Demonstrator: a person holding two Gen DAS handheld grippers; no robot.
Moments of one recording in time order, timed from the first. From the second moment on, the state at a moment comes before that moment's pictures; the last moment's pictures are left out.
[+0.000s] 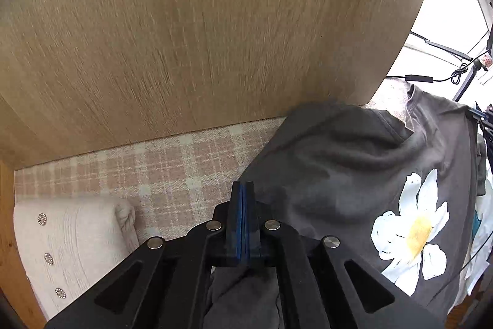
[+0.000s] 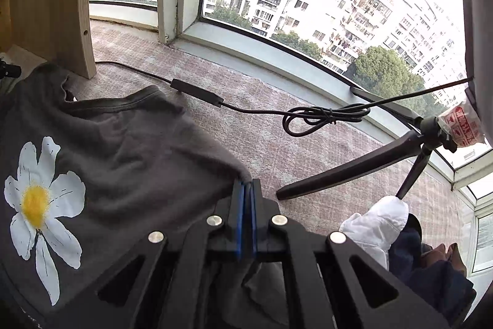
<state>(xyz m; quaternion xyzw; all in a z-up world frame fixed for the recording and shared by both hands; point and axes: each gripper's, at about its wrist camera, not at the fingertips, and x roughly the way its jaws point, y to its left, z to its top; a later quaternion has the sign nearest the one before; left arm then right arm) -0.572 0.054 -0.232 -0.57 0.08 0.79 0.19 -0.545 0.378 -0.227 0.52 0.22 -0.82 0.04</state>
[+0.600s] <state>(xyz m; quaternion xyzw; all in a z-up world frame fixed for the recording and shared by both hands) -0.579 0.105 -0.254 -0.55 0.20 0.78 0.21 -0.559 0.382 -0.266 0.57 0.26 -0.78 0.03</state>
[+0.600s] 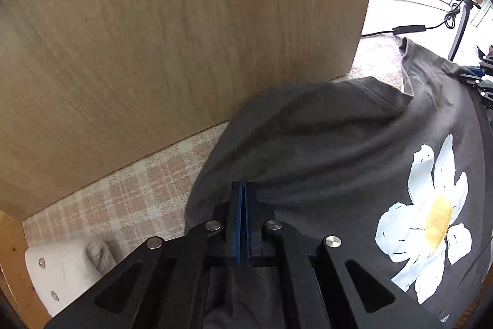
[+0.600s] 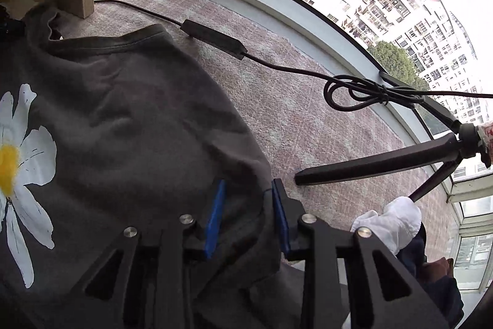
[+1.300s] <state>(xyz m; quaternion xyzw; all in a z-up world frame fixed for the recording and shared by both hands) -0.565 0.012 -0.239 -0.60 0.10 0.75 0.24 -0.490 0.382 -0.208 0.54 0.13 -0.83 0.09</state>
